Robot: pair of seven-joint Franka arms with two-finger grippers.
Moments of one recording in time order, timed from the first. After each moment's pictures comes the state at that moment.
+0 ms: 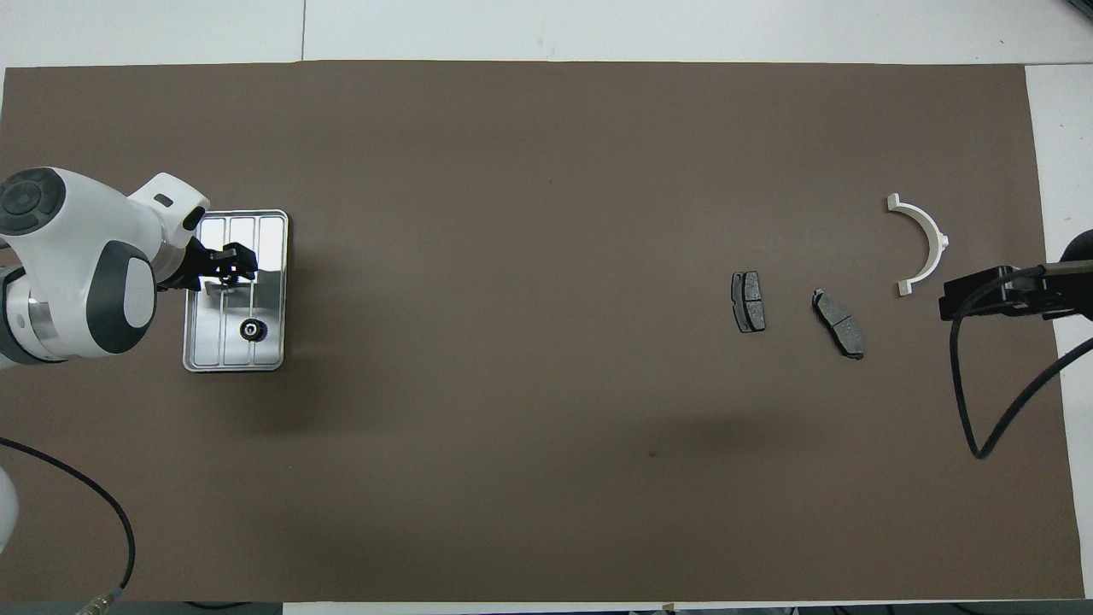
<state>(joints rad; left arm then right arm) 0.03 0.33 -0.01 -1.96 0.02 2.26 -0.14 0.03 -0.11 -0.03 -1.70 -0.01 1.53 0.03</state>
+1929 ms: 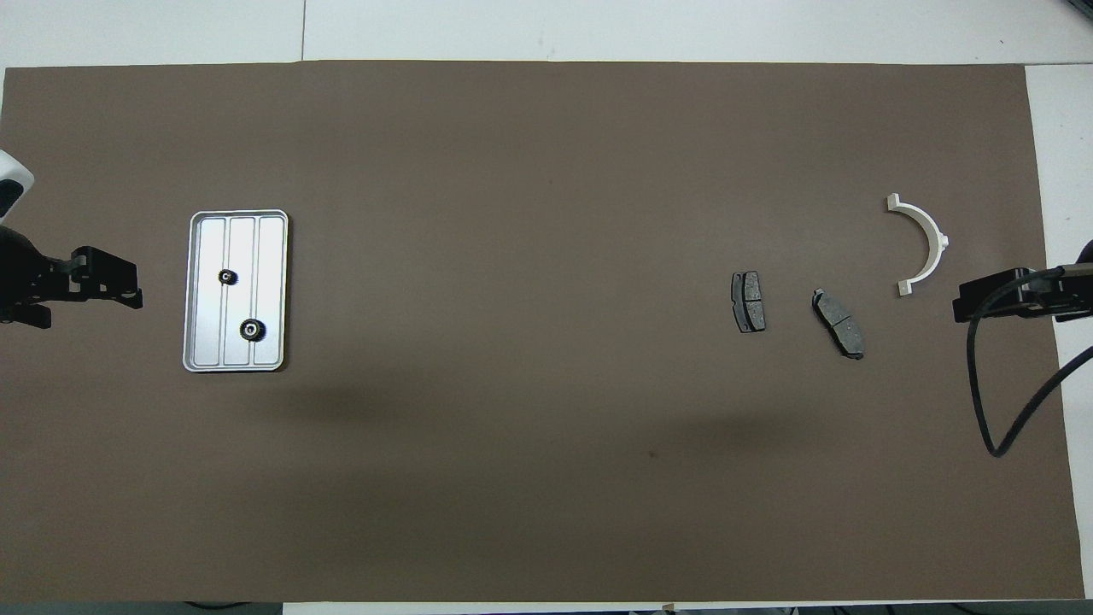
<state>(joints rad) 0.03 -0.01 -0.02 -1.73 0.02 1.59 -0.14 0.00 -0.11 -0.04 -1.72 -0.01 1.53 -0.01</state>
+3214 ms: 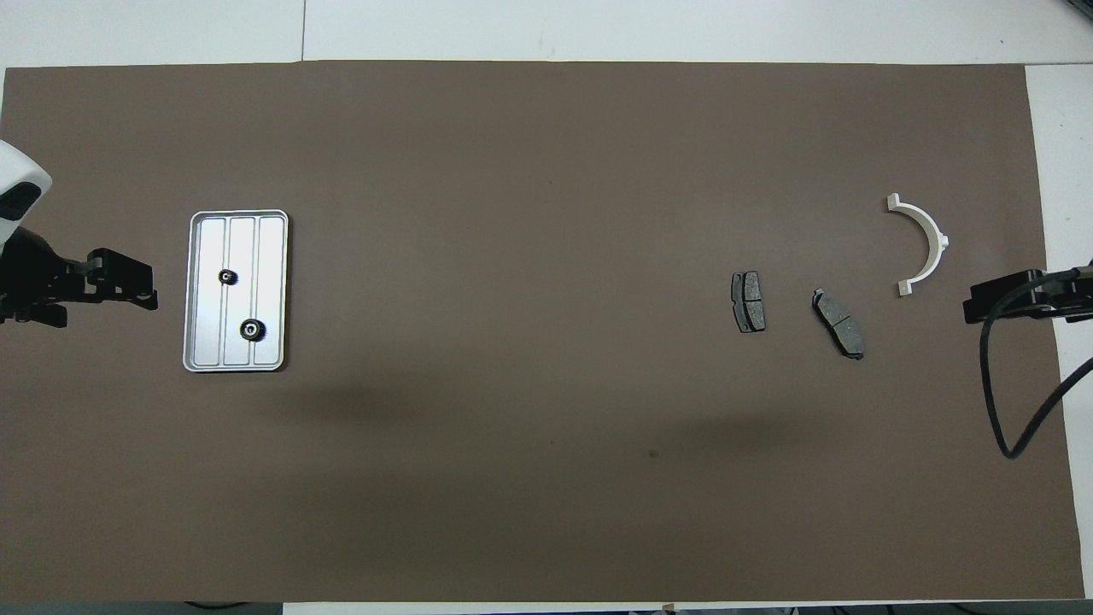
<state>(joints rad) 0.02 -0.01 -0.03 -1.73 0.01 1.59 -0.13 -0.01 -0.11 -0.04 -1.72 -0.01 1.53 -0.03</state>
